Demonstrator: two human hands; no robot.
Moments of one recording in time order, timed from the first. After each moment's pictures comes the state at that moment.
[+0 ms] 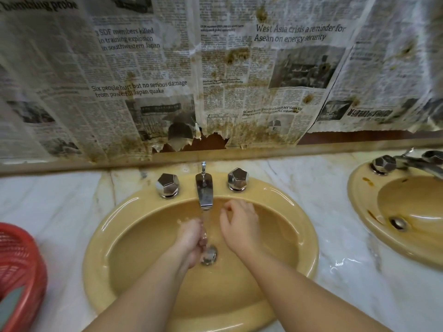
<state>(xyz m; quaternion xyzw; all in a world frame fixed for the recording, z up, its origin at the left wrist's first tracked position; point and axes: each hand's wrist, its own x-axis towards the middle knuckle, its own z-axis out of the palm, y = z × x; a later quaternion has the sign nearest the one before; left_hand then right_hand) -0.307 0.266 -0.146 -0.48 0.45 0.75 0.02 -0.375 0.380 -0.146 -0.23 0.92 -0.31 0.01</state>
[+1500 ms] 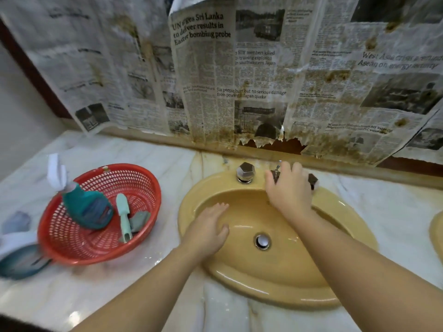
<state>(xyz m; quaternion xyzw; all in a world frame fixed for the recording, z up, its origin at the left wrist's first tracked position) -0.144 0.215 -0.113 -0.28 0.91 0.31 -0.07 -0.347 0.321 -0.036 -0.29 0.94 -0.18 -0.05</state>
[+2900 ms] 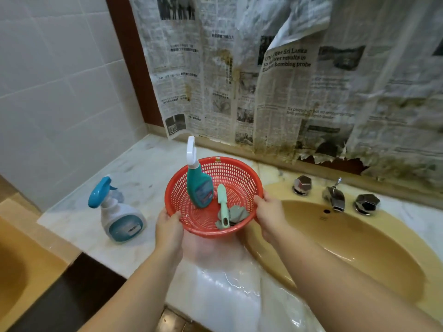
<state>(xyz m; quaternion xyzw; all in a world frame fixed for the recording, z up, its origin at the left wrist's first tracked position) 0.042 0.147 -0.067 -0.57 0.37 0.60 -0.43 -0.168 0.225 -0.063 -0.16 0.67 -0.61 0.38</state>
